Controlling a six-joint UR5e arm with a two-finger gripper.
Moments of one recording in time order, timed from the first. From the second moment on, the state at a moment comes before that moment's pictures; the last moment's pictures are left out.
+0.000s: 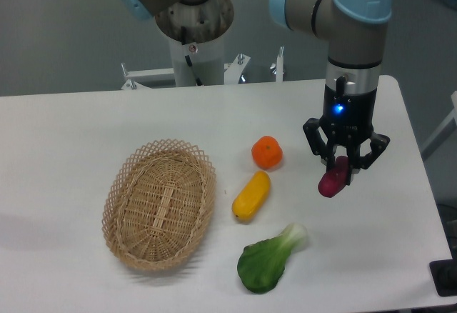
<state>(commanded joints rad) 2.67 -1.83 -1.55 -0.90 1.29 1.20</state>
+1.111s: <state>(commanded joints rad) 2.50 -1.81 -1.62 -0.89 1.41 0.97</state>
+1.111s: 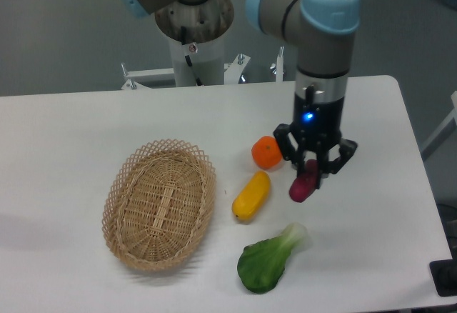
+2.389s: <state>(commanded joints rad) 2.06 -1.93 -1.83 -0.81 1.66 0.58</state>
